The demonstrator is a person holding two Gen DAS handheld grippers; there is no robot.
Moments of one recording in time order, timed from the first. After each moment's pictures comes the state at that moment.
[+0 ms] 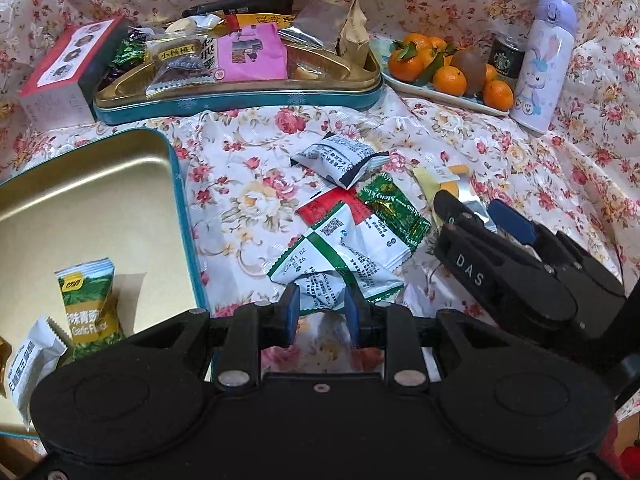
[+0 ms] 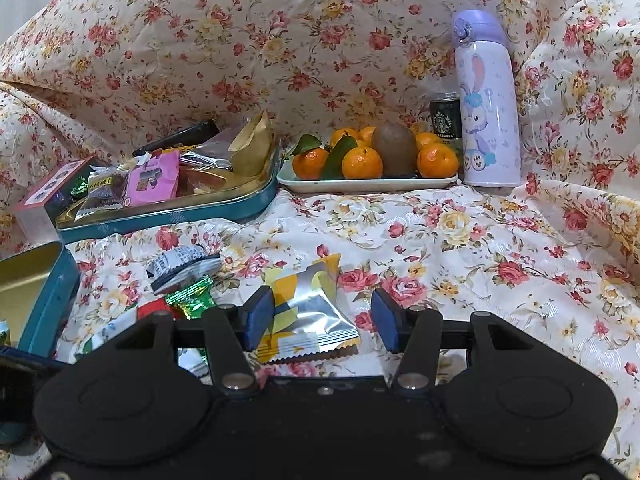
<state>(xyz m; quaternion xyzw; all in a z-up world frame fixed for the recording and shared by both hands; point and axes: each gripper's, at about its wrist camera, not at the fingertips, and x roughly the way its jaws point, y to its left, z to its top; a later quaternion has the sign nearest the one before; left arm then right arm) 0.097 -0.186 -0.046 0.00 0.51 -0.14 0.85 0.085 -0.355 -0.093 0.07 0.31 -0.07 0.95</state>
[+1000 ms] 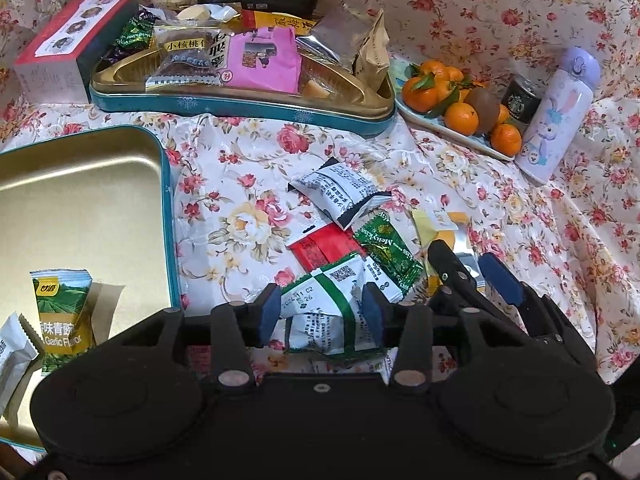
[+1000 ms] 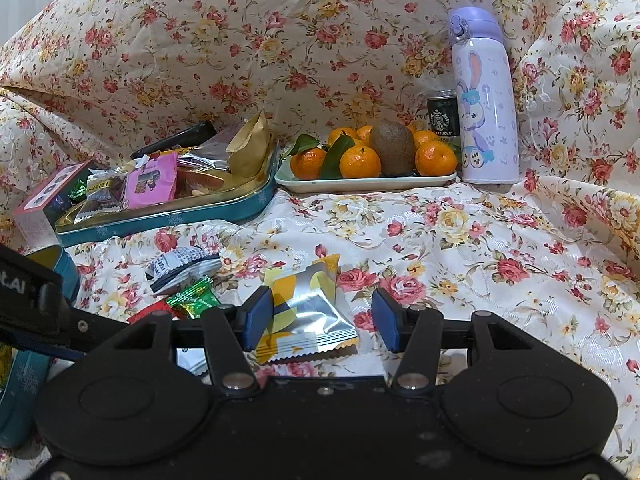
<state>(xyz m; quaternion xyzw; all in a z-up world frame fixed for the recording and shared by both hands) 0.121 -0.183 -0.047 -0.07 0.52 -0.13 0.84 0.085 -0.357 -0.094 0.07 0.31 -0.07 0.95</state>
